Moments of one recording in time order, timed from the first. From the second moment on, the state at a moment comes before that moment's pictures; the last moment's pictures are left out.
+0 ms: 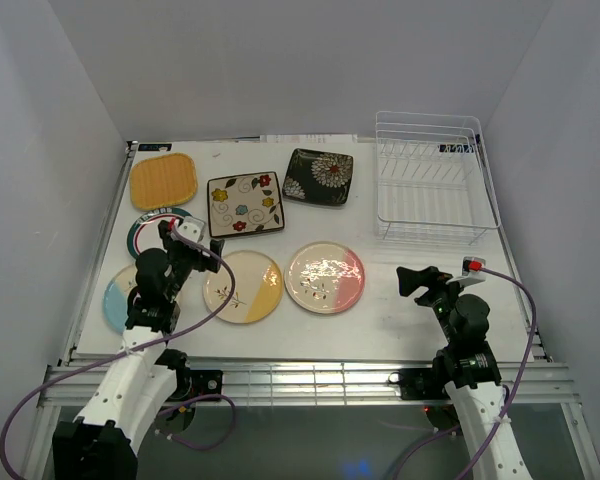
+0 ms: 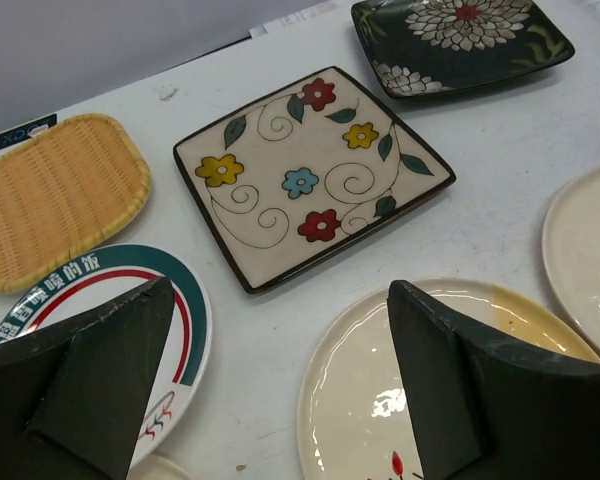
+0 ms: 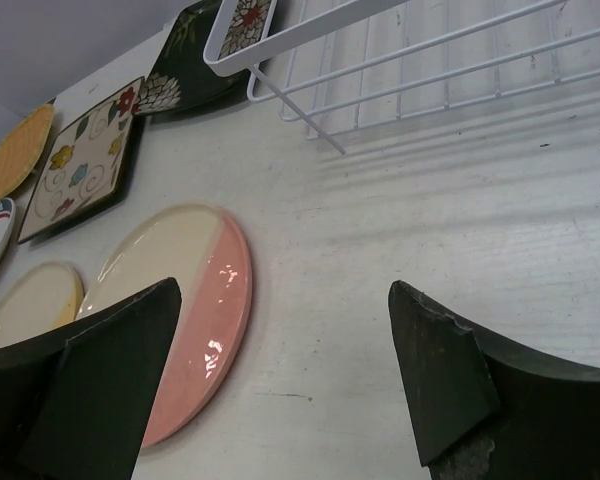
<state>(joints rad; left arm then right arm) -0.11 0.69 0.34 0.26 0.22 0.20 0.16 0.01 0.04 -0.16 -0.07 0.53</state>
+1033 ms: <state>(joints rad) -0.11 0.84 0.38 0.21 0.56 0.23 0.16 0.18 0.04 -0.03 -0.20 0.52</state>
